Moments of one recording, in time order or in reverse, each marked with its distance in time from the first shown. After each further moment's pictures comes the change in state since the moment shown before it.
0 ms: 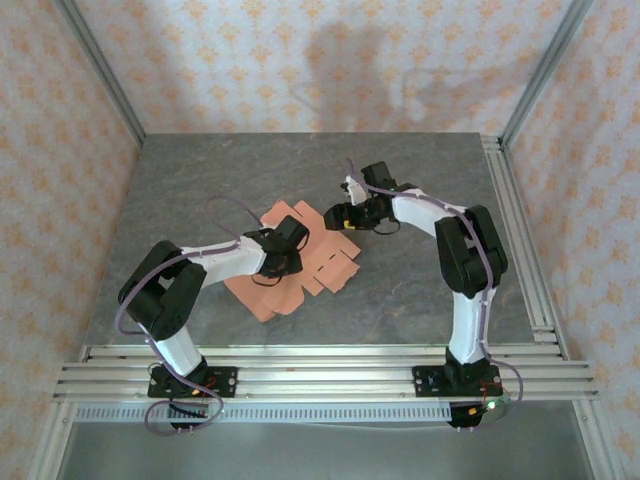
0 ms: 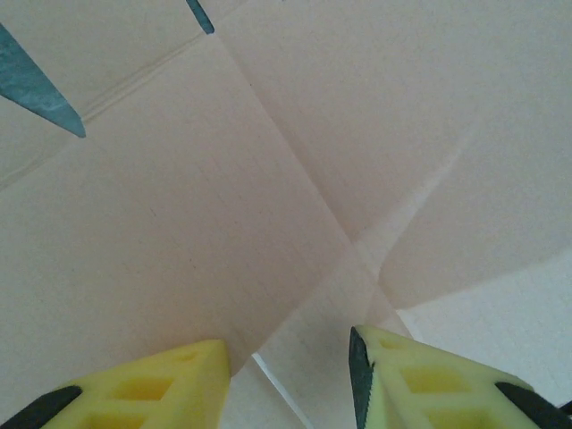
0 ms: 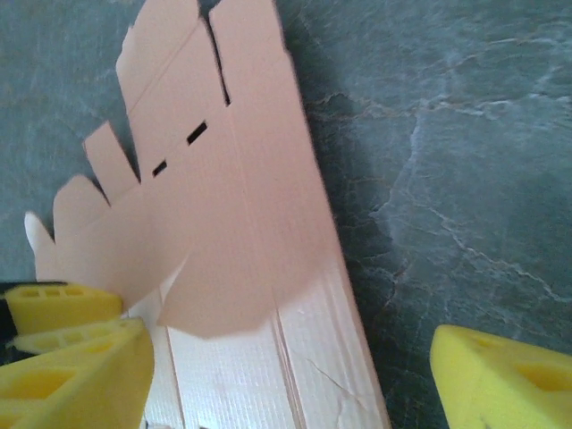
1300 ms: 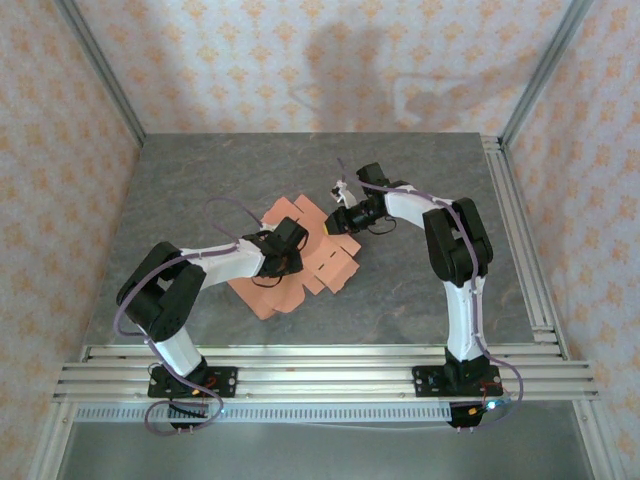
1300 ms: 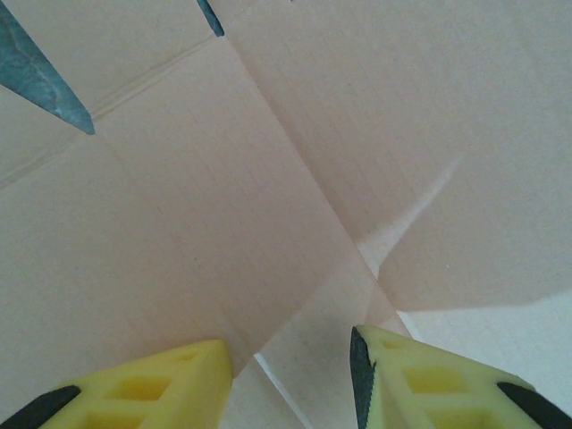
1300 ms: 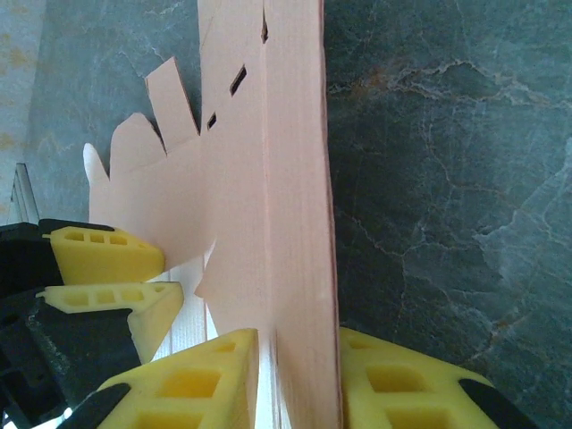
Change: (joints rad) left arm 0.000 -0.010 -0.035 0.067 -0.001 0.005; right arm -0.005 0.123 0.094 -0.063 -0.201 -0.149
